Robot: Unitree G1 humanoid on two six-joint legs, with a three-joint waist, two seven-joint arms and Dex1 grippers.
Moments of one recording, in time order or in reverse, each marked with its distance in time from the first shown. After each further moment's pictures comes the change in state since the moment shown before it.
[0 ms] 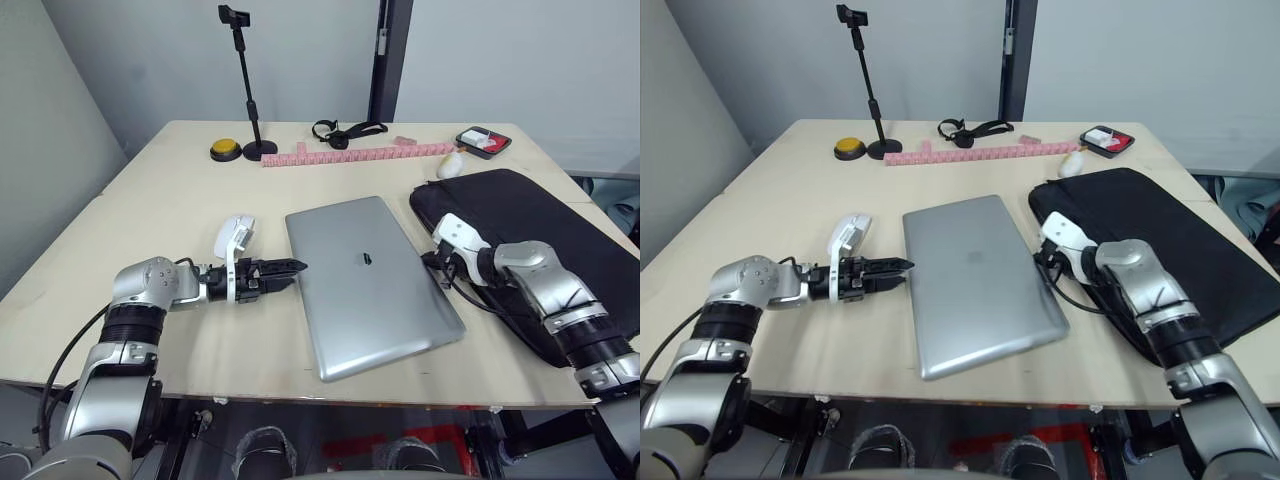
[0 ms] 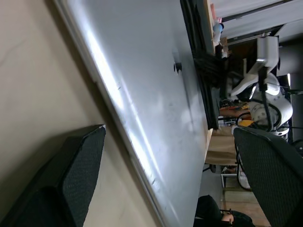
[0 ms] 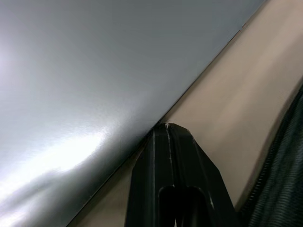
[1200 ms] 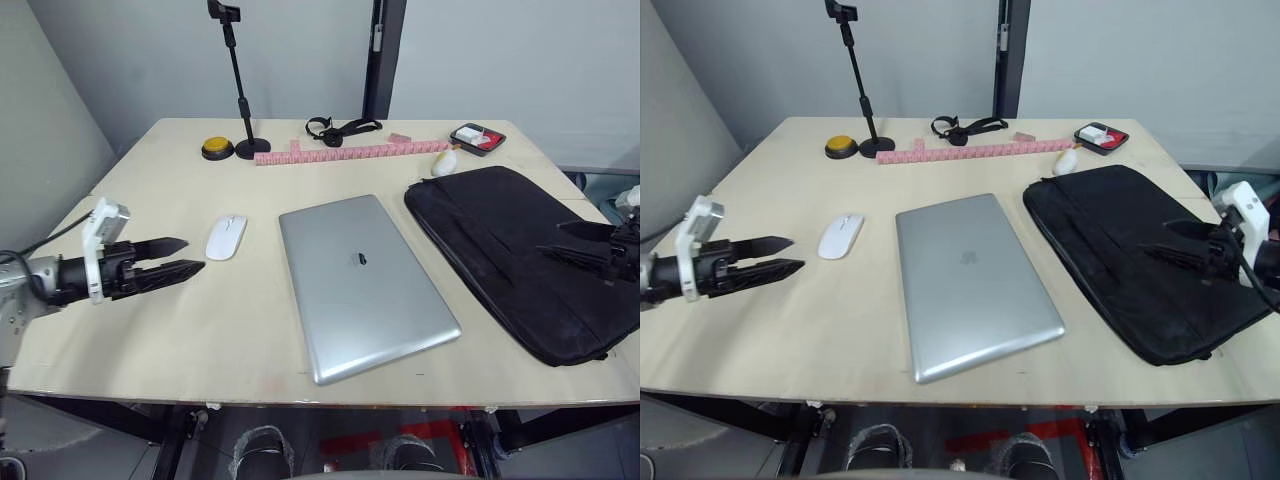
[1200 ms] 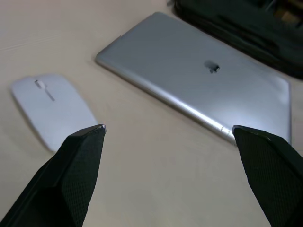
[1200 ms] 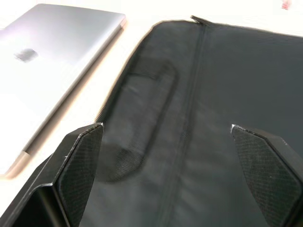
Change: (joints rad) left arm 0.441 0.432 0.269 -0.497 0.094 -0.498 -0.274; right arm 0.258 -0.374 -0.595 0.038 0.436 0.118 0.319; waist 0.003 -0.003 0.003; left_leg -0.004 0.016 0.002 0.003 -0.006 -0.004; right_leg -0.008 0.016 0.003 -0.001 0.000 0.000
